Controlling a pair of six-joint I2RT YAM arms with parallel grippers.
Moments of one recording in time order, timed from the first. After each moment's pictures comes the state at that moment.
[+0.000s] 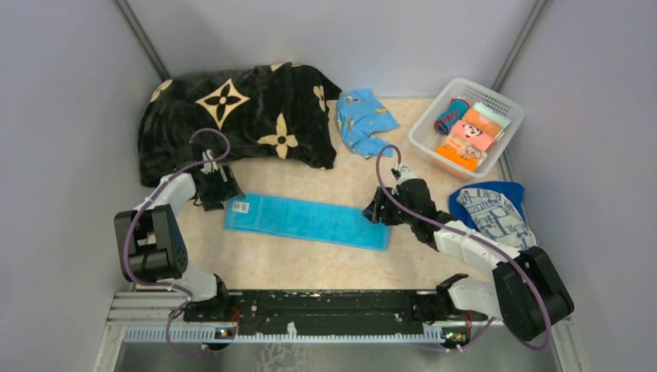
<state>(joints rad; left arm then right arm) 0.16 1.53 0.93 -0.51 0.22 -0.25 0.48 1.16 0.45 0.09 -0.18 0.54</state>
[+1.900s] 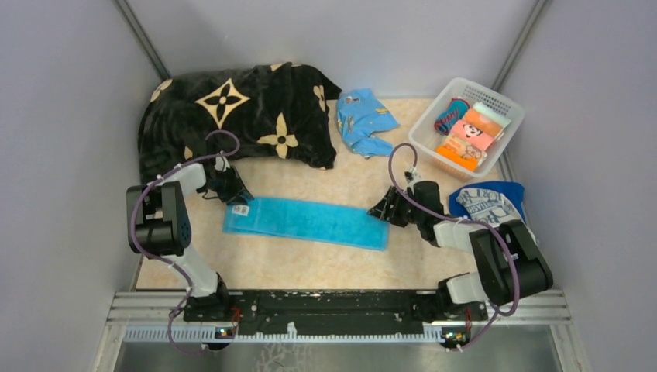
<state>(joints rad) 0.09 1.71 1.01 -0.50 0.33 -0.37 0.30 1.34 0.36 0.36 -0.40 0.65</state>
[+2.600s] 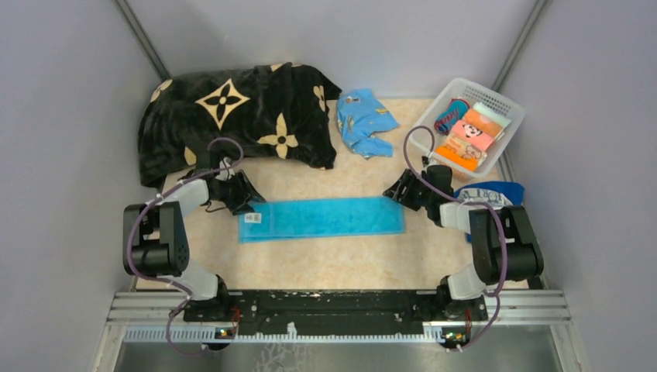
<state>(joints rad) 0.07 1.59 0.84 -0.38 0.43 -0.48 0.12 1.50 0.49 0.35 -0.40 0.62</state>
